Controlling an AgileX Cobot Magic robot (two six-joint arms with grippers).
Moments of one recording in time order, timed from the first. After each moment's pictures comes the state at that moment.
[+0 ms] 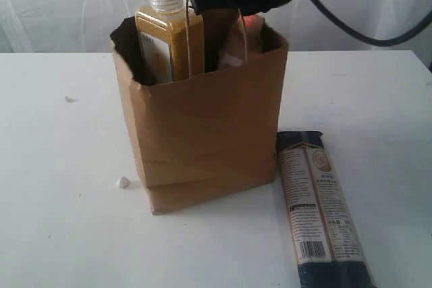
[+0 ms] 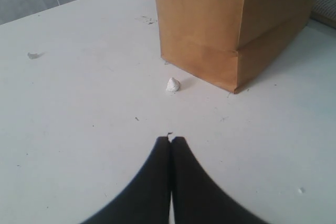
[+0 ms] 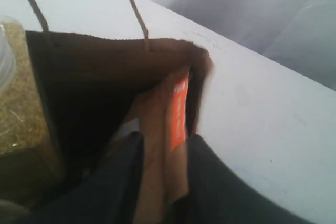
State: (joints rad) left arm -0.45 0.00 0.02 -0.14 0.37 0.26; right arm 0.72 1.60 -1.58 -0.49 0.83 0.40
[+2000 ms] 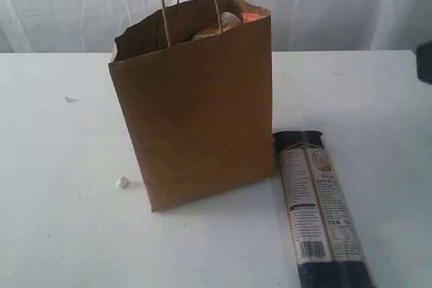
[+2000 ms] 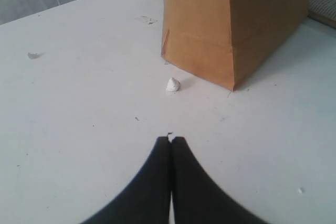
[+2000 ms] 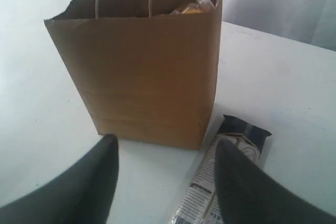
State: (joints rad) left arm -0.45 0.00 0.02 -0.14 0.37 0.26; right arm 0.72 0.63 -0.97 -0.14 0.89 0.24
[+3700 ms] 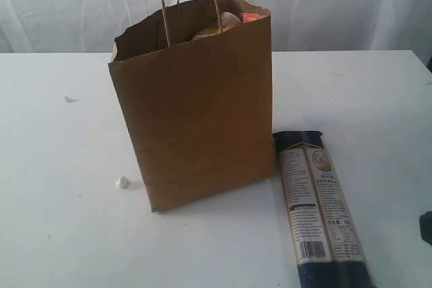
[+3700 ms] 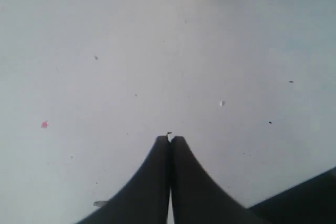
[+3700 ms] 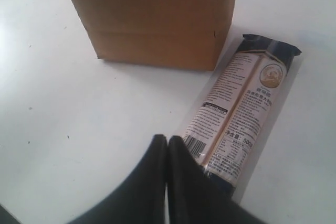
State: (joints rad) left arm -0.45 0.69 -0.60 -0.16 1.01 -0.03; right arm 0.72 0.33 -0.50 -0.06 0.80 0.22
